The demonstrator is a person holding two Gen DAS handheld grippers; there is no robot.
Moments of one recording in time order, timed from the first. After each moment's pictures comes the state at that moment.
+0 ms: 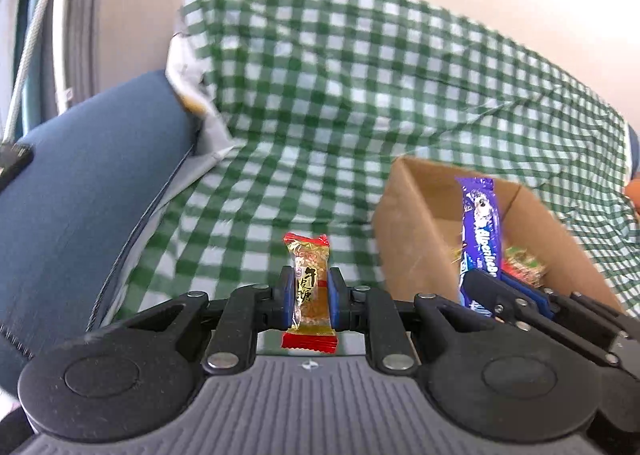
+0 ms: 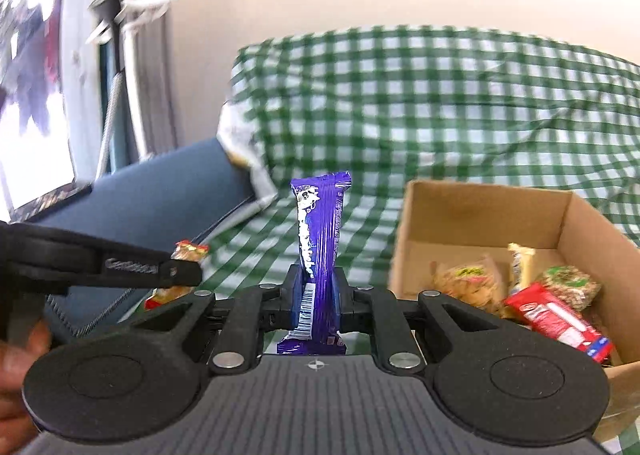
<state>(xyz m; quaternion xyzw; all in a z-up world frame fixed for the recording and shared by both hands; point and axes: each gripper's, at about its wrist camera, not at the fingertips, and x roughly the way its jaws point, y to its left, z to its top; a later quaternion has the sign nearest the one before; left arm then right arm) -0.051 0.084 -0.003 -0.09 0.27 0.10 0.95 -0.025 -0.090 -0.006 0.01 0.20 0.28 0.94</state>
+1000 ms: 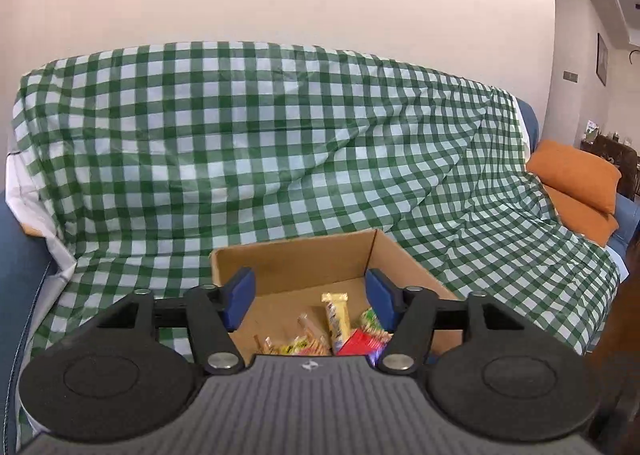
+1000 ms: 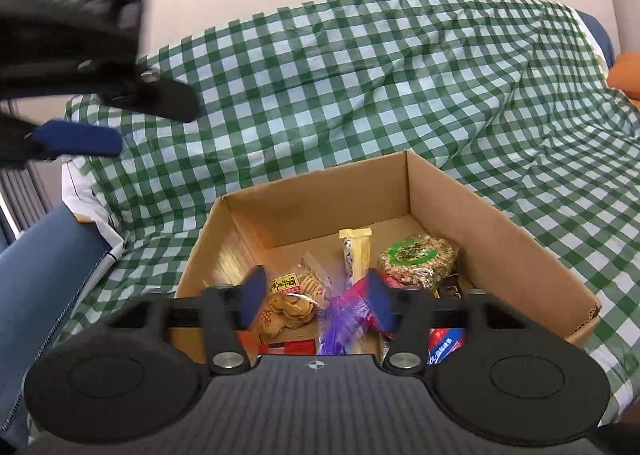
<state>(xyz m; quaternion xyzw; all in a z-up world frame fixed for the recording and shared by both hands) 0.032 -0.047 0.064 -0.02 0.22 -0.06 0.97 0.045 -0.188 -0.015 0.10 0.24 0.10 0.96</state>
